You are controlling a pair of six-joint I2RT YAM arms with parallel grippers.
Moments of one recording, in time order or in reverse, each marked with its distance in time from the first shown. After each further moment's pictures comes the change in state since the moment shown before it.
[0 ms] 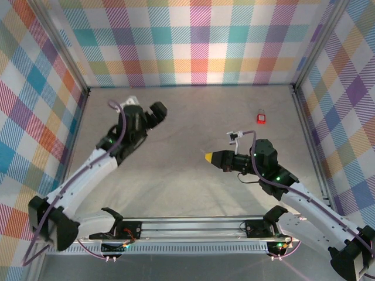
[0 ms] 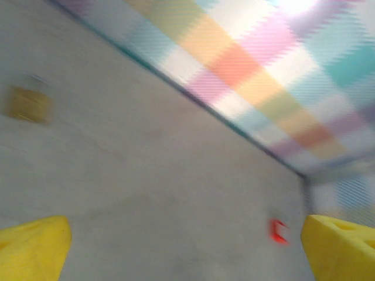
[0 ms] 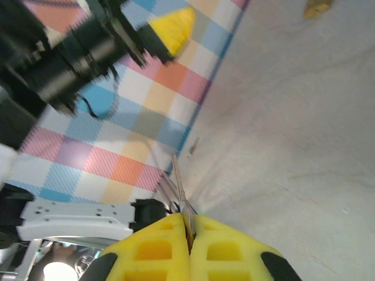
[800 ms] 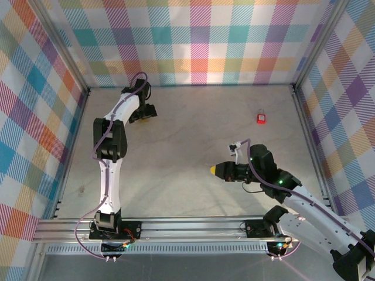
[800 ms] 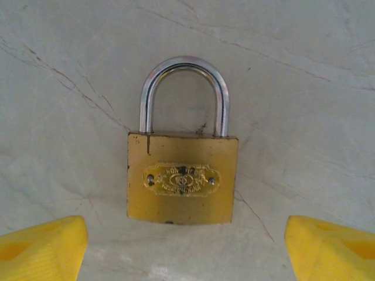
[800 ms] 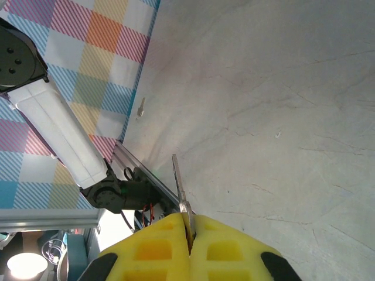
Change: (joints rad) left arm 0.303 1.142 0.978 -0.635 0.071 0.381; right arm 0.020 -0.053 -0.027 -0.272 0.049 -0.055
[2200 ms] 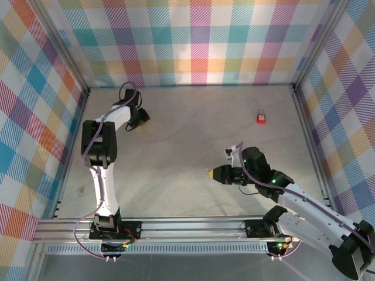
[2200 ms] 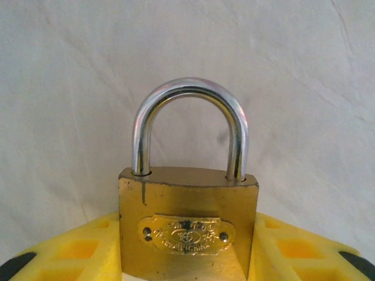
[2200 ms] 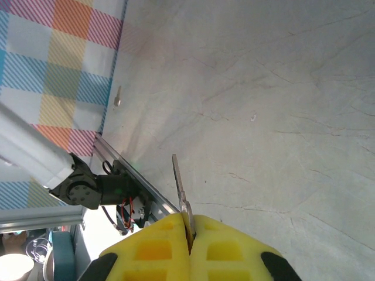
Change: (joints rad) left arm 0.051 -0.252 -0.555 0.531 0.212 -0.204; right arm 0.022 0.084 -0.061 0.059 0.019 -0.005
